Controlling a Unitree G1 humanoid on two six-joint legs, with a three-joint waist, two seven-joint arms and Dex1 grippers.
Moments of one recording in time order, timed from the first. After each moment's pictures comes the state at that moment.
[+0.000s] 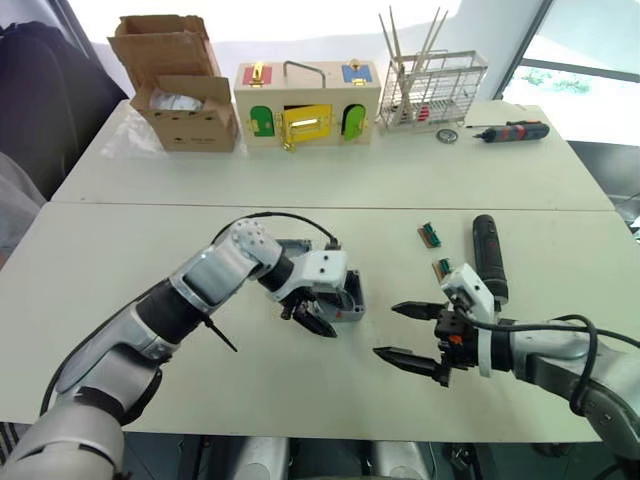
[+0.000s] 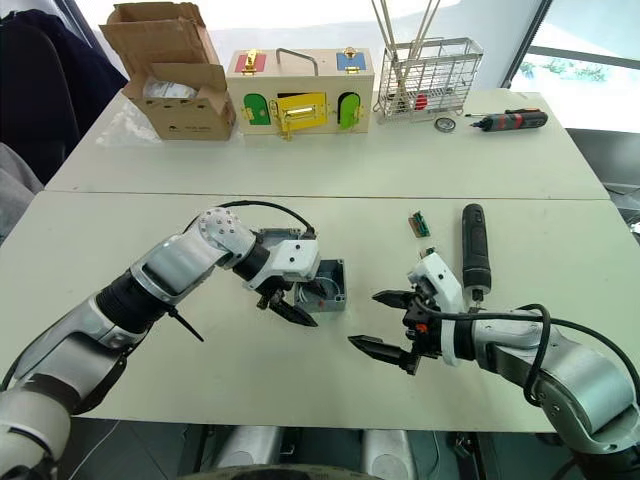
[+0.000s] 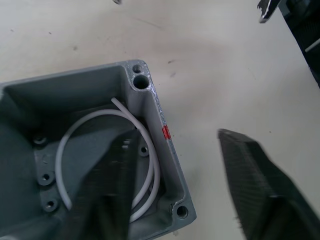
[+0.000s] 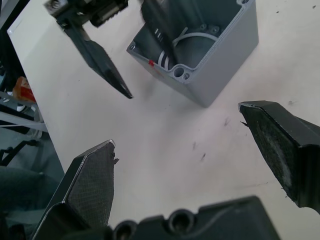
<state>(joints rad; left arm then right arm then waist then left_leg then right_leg) -0.84 0.56 -0.65 0.01 -0.16 0.54 -1.37 0.01 -0.84 -0.06 -0.70 0.75 0.91 0.67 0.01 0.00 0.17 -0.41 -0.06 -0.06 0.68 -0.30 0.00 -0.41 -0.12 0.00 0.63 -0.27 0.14</state>
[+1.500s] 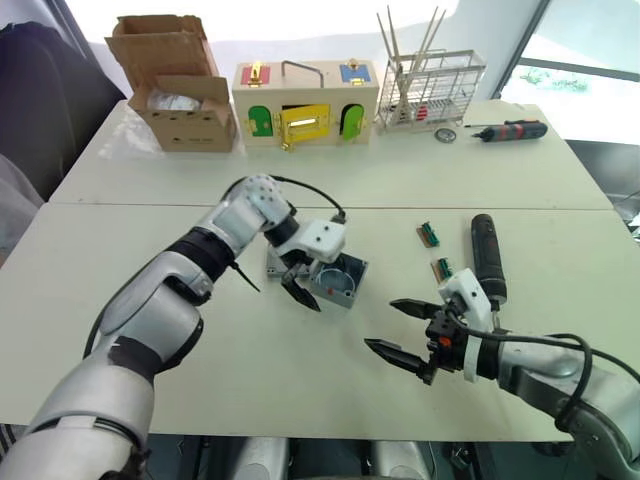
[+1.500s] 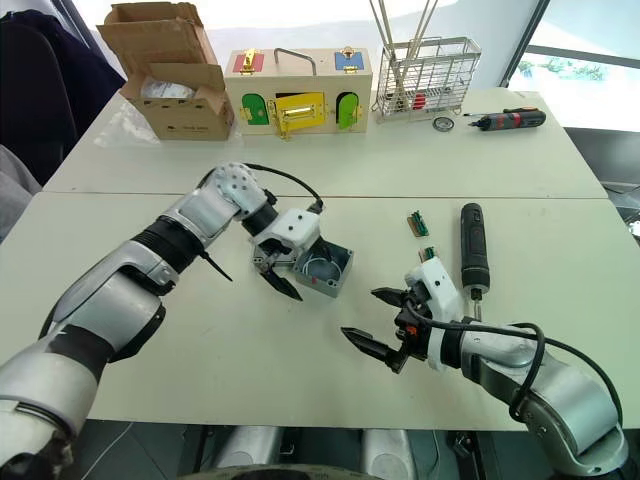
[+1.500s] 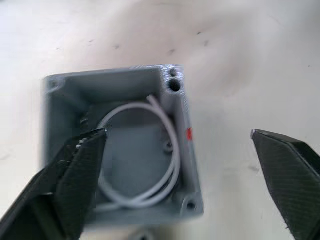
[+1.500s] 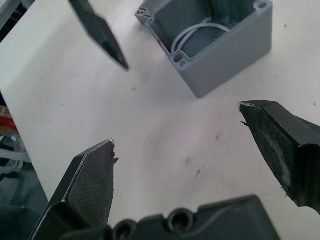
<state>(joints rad) -1.16 0.47 -0.62 0.69 -0.11 -0.05 -1.60 0.03 -0.78 -0.06 -0.77 0.74 0.91 0.55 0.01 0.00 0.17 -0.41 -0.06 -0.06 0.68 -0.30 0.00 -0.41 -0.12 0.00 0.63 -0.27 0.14</state>
